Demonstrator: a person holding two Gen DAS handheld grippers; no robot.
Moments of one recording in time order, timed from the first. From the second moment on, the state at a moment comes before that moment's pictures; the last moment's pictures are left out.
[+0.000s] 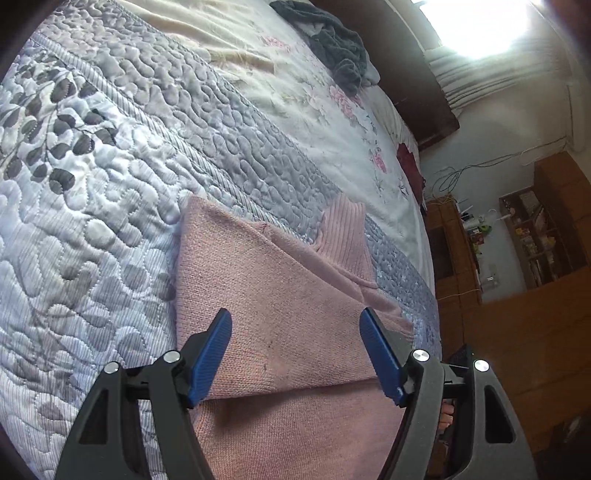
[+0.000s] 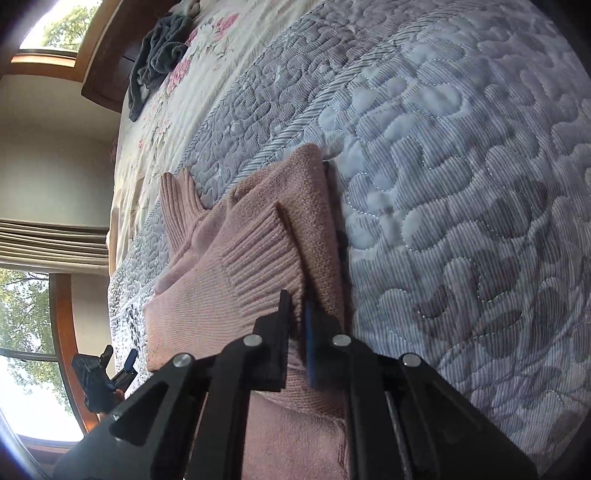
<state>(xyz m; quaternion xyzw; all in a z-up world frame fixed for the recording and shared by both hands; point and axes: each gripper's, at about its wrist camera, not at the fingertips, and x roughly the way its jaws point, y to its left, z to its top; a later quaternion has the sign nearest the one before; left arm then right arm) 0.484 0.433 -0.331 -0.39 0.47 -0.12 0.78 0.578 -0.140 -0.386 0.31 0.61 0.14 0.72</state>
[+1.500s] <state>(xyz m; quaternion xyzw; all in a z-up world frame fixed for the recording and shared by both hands) 0.765 0.317 -0.414 -0.35 0.54 -0.23 0.74 0.804 0.071 -0.421 0.24 0.60 0.27 0.72</state>
